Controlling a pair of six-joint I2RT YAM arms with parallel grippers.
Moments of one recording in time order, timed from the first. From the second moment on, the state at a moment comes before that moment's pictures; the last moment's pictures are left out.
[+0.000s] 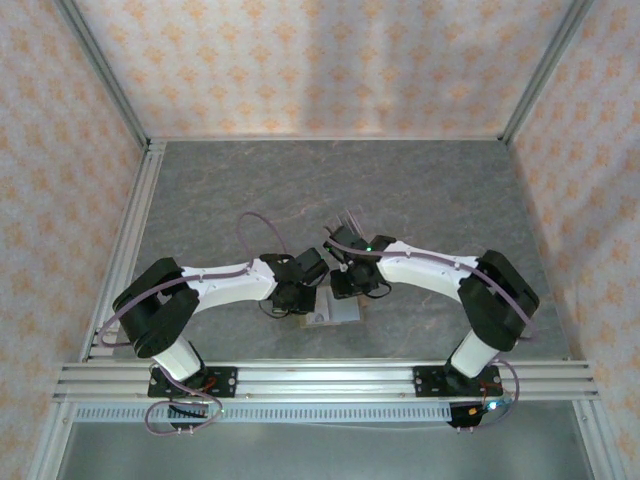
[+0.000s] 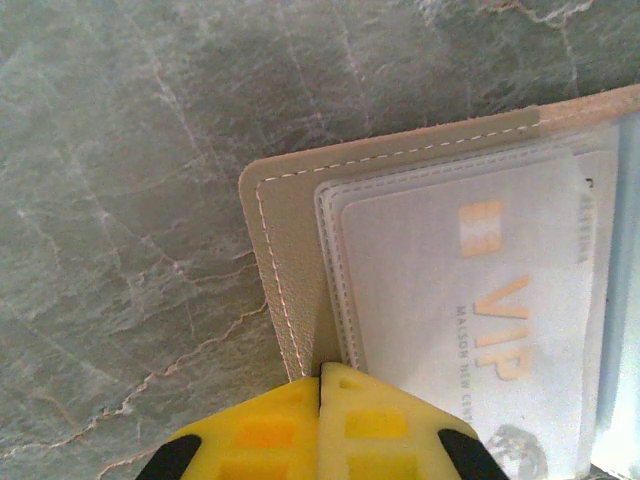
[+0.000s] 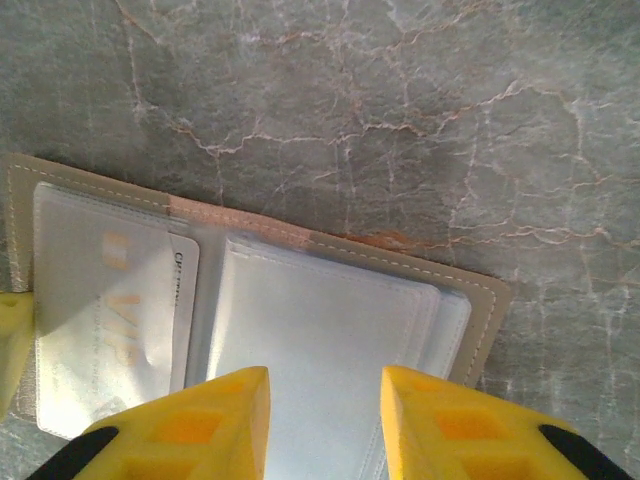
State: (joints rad) left arm -0.85 1.63 0.90 -0.65 0.02 -0.86; right arm 0.84 1.64 1.02 -0.69 -0.06 0.53
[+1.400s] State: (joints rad) left arm -0.85 1.63 0.90 -0.66 0.02 -0.85; right arm 0.89 1.64 1.04 -0.70 0.06 0.57
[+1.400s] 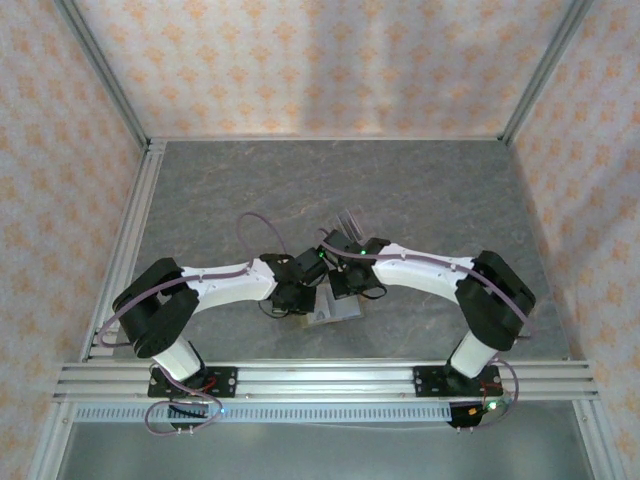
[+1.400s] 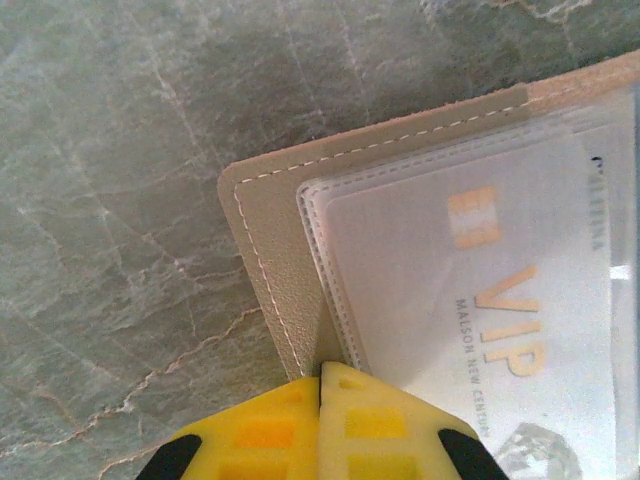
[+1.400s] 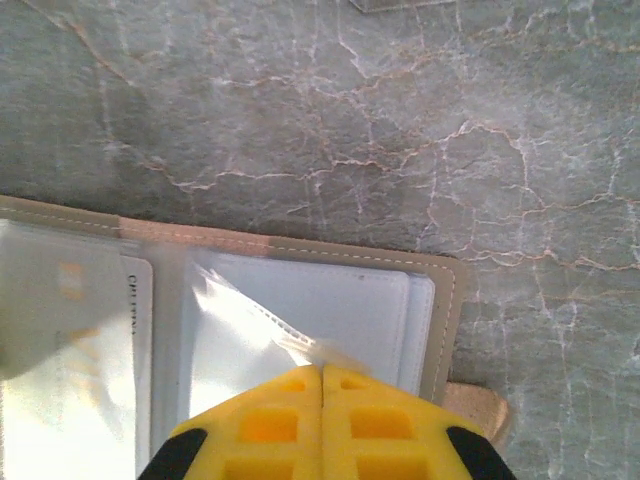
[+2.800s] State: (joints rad) left arm -0.82 1.39 0.87 -0.82 0.00 -0.93; right arm 0.92 1.71 1.05 -0.39 -0.37 0.77
